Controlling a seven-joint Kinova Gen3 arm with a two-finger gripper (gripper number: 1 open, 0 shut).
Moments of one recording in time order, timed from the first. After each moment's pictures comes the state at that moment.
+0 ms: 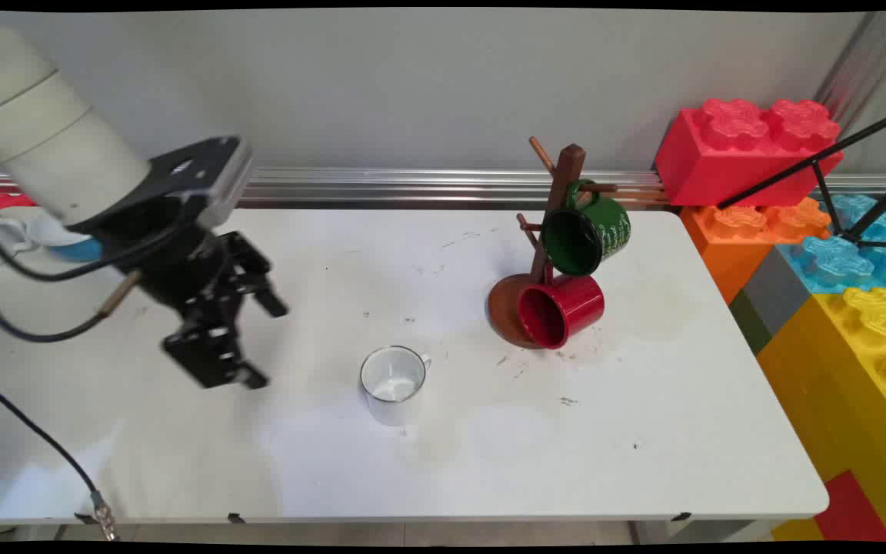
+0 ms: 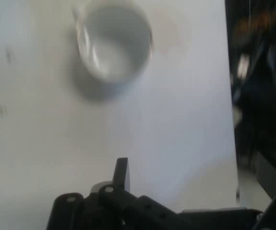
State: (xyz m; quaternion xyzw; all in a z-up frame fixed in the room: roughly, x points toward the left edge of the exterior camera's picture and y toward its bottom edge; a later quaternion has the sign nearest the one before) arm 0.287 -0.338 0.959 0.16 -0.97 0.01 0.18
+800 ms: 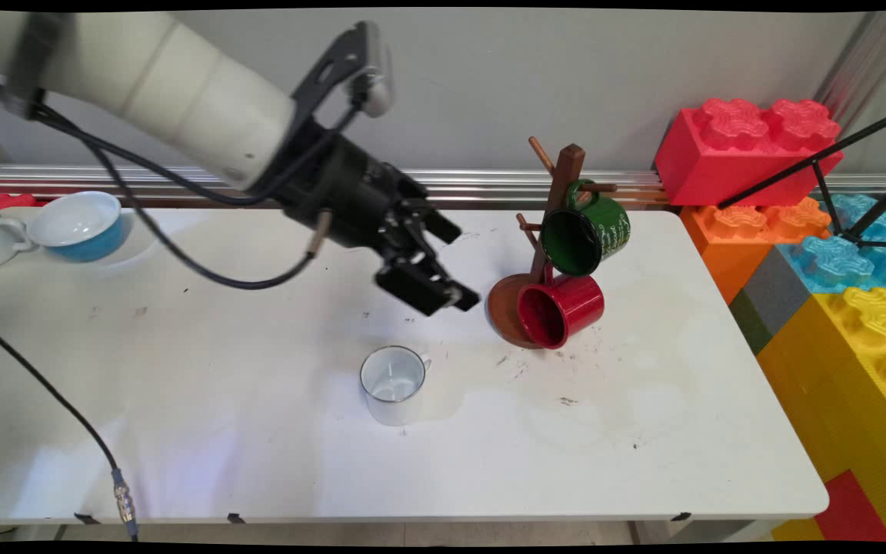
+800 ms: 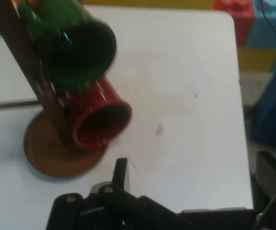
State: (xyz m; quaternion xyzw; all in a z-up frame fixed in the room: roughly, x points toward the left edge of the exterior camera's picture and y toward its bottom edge) arm 0.190 -0.374 0.975 0.20 -0.90 0.10 0.37
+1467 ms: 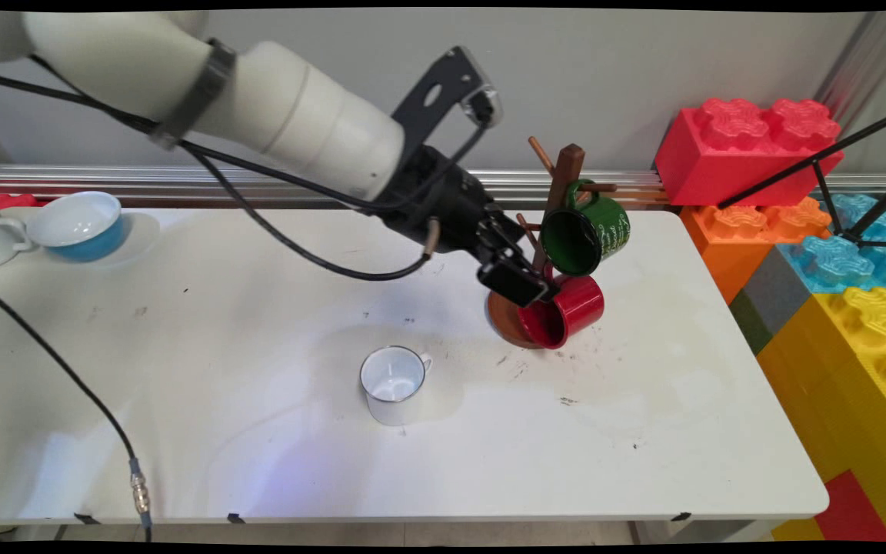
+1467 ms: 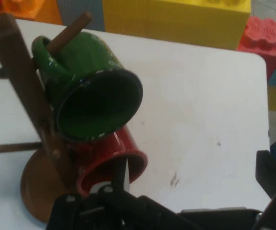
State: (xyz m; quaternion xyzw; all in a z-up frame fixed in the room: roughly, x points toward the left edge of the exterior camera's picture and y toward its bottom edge) arm 0.130 -0.412 0.944 0.25 -0.88 0.10 0.39
